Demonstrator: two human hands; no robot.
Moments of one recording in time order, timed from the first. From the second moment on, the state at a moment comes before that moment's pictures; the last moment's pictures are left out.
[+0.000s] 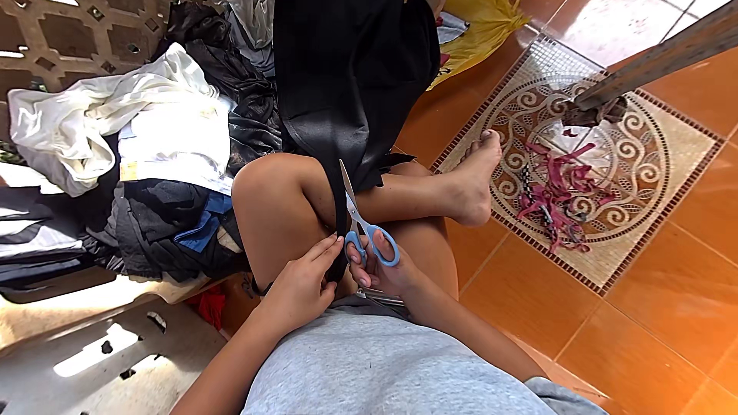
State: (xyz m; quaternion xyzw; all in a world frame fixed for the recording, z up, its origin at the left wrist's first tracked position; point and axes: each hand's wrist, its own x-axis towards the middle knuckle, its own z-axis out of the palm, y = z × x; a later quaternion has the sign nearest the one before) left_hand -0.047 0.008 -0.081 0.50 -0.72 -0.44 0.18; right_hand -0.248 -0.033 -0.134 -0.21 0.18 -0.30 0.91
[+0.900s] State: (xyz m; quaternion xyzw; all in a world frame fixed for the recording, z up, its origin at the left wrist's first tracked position) left_hand -0.046 0.004 -0.074 0.50 -0.72 -0.46 0.12; right_hand -0.248 -0.041 -0.126 -0.17 0.19 -0.28 0.93
